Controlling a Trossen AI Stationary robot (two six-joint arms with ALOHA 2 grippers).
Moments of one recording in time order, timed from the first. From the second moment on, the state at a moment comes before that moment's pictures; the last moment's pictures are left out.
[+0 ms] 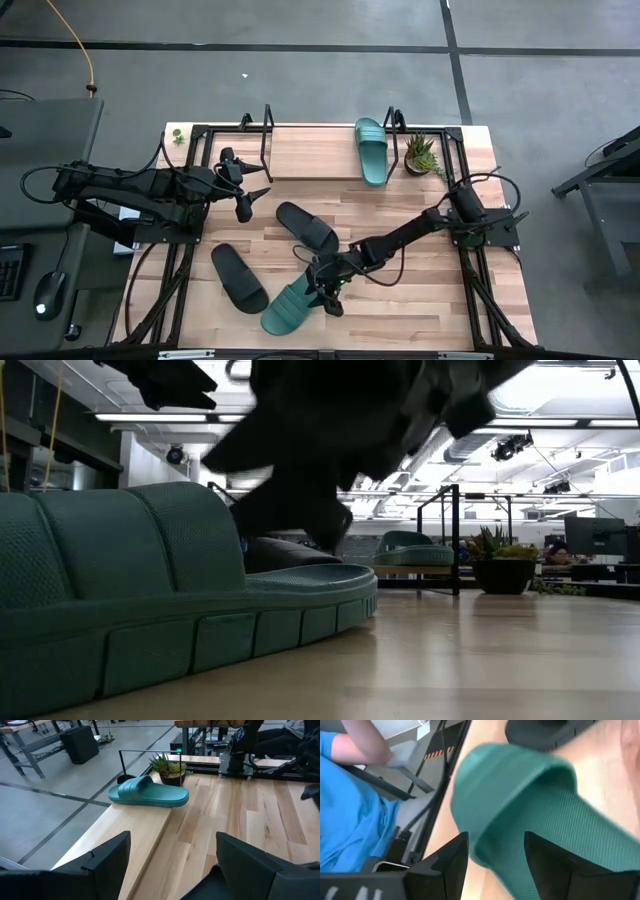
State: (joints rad) left arm 0.01 0.77 0.70 -0.29 -0.49 -0.06; right arm 0.36 2.09 1.26 0.25 -0.26 0.43
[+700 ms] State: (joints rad) left arm 0.01 0.77 0.70 -0.29 -0.49 -0.06; right arm 0.36 2.11 1.26 0.32 -0.30 0.45
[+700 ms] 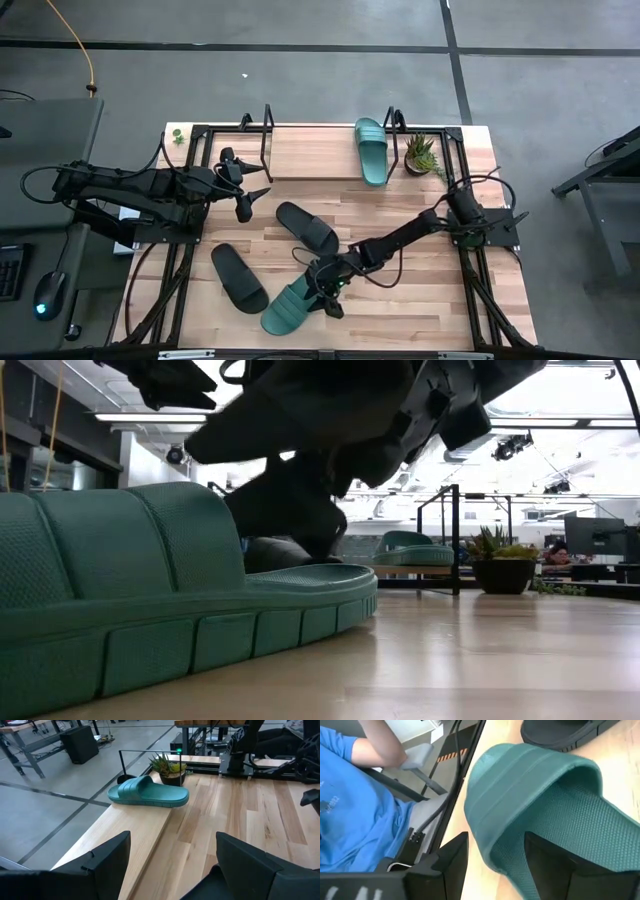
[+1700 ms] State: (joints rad) left arm 0.01 0.77 0.70 -0.29 -0.49 -0.06; right arm 0.34 2.17 1.26 0.39 -0.37 0.41
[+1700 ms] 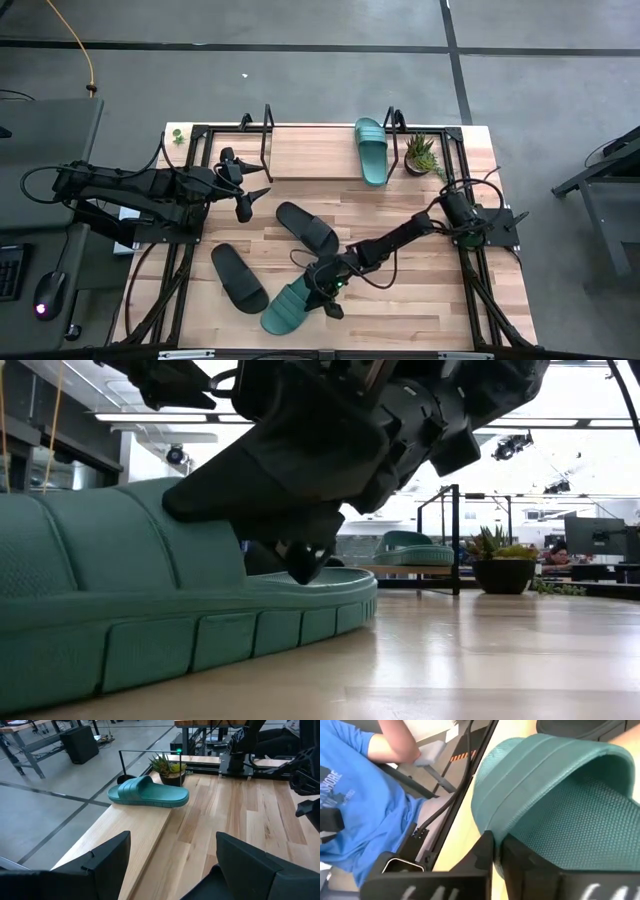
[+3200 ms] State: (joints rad) left arm 0.01 0.77 0.70 -0.29 -0.43 -0.19; right arm 0.28 1.83 1.26 -0.05 0.05 0.16
